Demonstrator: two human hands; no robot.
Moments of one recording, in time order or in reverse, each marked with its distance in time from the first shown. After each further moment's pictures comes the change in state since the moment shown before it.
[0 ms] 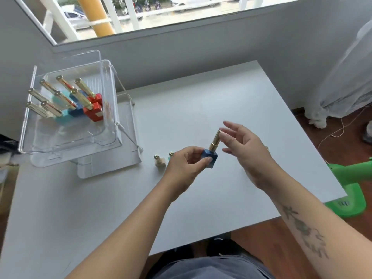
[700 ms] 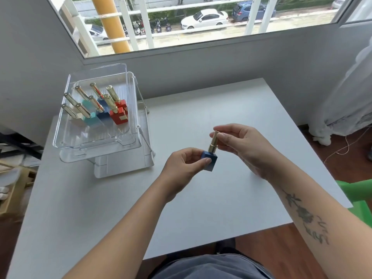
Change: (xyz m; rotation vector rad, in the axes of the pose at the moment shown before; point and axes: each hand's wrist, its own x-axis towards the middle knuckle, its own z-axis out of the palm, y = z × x) left_hand -0.029 0.020 -0.038 -0.058 -0.015 0.035; right_hand 0.003 -0.041 0.028 0.029 -0.169 -0.021
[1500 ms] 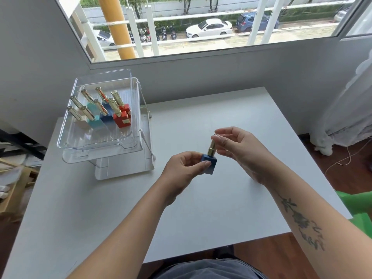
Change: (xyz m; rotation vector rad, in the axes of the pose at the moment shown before) left_hand 0.001 0.005 0.001 -0.053 0.002 -0.021; right_hand 0.002 -0.007 0.003 -0.007 0.011 0.016
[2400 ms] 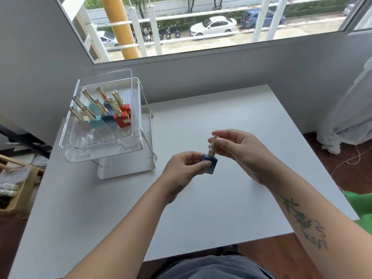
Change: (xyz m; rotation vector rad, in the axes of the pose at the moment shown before) left_hand 0.006 -0.004 0.002 -0.013 0.006 -0.036; right_hand -0.001 0.003 -0.003 0.030 -0.062 -0.019
